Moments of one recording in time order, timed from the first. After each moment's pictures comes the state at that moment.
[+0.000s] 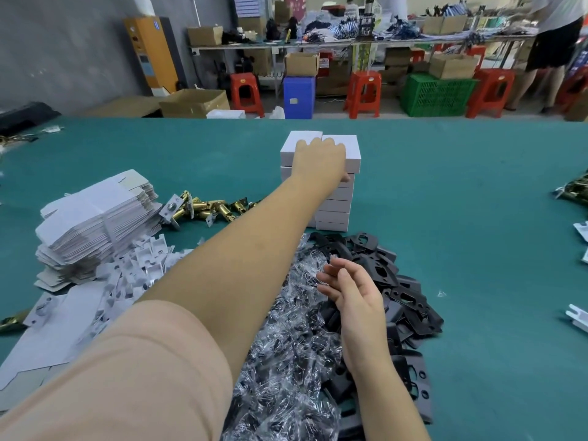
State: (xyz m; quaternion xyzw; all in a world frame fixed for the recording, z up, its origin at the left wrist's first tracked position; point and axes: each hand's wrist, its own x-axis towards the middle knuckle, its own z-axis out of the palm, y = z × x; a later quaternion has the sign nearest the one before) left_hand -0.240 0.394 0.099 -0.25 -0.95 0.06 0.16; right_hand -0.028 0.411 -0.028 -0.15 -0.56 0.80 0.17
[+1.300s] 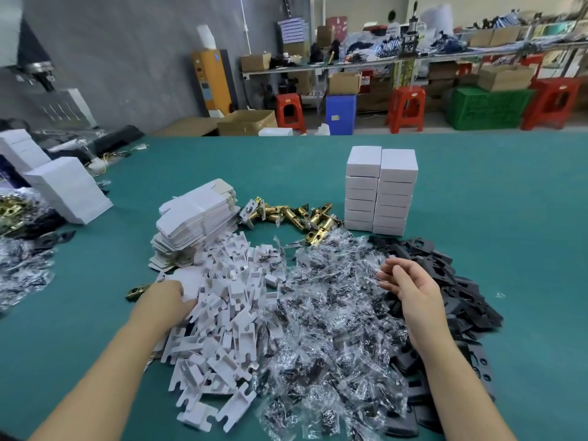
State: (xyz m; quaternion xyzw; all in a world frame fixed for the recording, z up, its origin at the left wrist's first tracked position) left_hand -0.089 -0.021 -0.009 0.12 -0.99 0.01 -0.06; right_hand -0.023 0.409 -0.028 -0.12 -0.64 0.74 0.16
